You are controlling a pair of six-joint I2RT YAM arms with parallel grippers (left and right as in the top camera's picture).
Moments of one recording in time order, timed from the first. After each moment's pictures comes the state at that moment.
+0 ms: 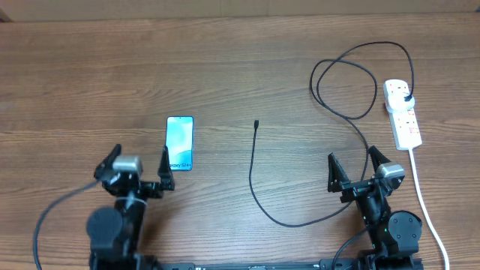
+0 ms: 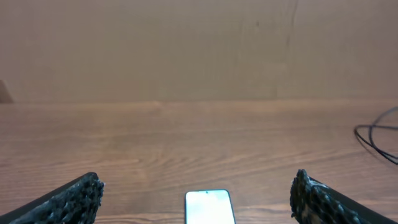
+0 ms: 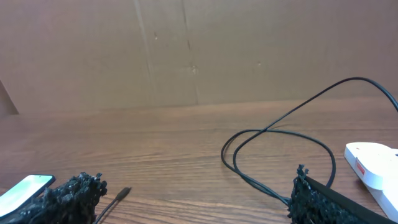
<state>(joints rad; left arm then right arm) 0.01 0.30 0.30 -0.11 0.09 -0.03 0.05 0.01 0.02 -0.02 -0.17 0.15</state>
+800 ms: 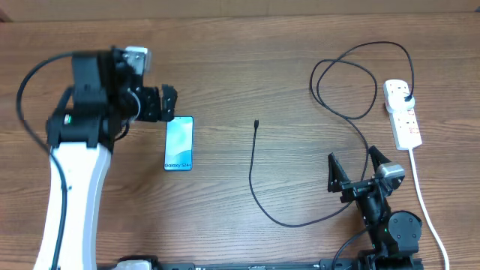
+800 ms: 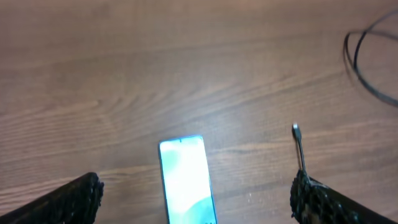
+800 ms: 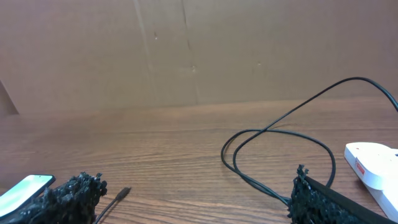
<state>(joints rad) -0.01 1.38 1.40 -0.90 0.21 0.04 0.05 0.01 0.02 -0.02 -0.17 0.15</state>
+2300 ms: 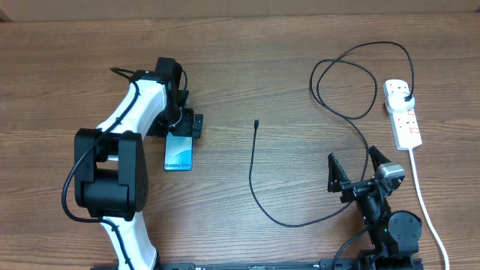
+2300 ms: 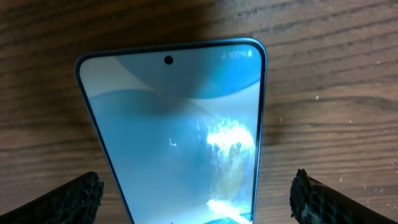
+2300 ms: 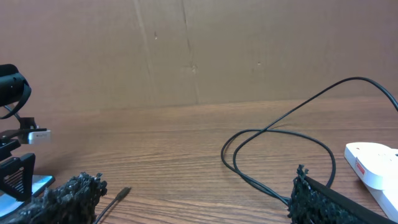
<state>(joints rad) -0.12 2.04 1.46 -1.00 0.05 -0.05 0.05 0.01 0.02 -0.02 -0.17 0.15</state>
